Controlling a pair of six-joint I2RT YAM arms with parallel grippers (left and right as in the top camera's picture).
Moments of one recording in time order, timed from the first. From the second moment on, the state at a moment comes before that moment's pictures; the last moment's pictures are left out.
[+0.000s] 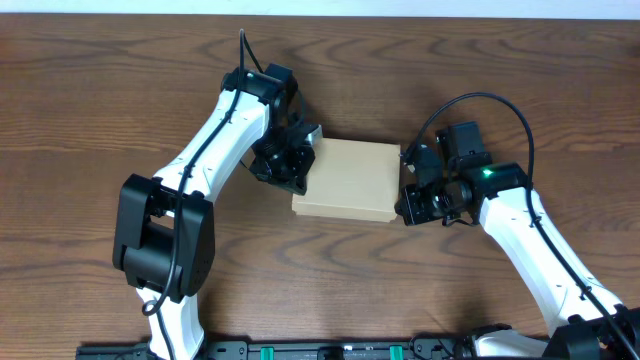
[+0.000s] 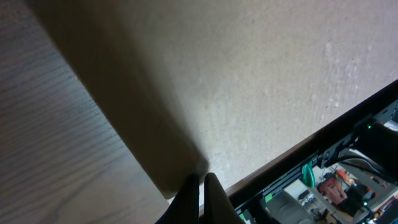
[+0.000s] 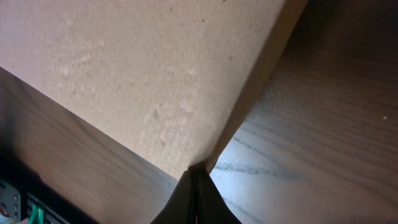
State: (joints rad) left arm -0.39 2.00 1.63 -1.26 0.53 0.12; right arm 0.23 1.42 0.95 -0.84 -0.39 0.04
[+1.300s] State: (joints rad) left arm -0.21 1.71 1.64 -1.23 0.50 0.05; right arm 0.14 1.71 0.93 -0.17 -0.41 0.38
